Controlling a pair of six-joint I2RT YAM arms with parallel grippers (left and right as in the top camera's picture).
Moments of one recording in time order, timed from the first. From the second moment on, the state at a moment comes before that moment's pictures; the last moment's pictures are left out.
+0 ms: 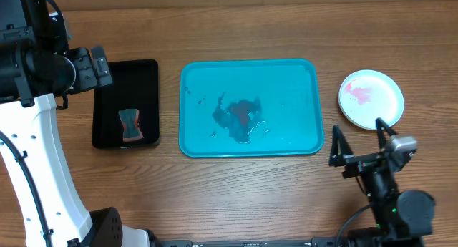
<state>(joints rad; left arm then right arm) 0.18 1.65 2.23 -1.65 -0.09 -0.13 0.10 0.19 0.32 -0.12 -0.11 0.18</state>
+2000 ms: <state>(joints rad) 0.18 1.65 2.23 -1.65 -0.09 -0.13 0.13 0.01 0.02 -0.02 -0.12 0.18</state>
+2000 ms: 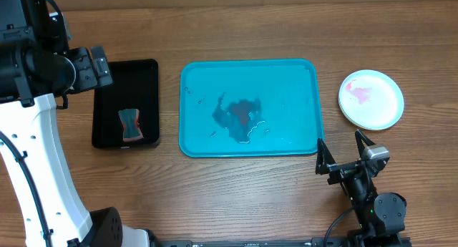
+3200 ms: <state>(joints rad) 0.03 0.24 0.51 -0.29 -0.08 -0.13 0.13 0.01 0.02 -0.02 -0.12 0.18</state>
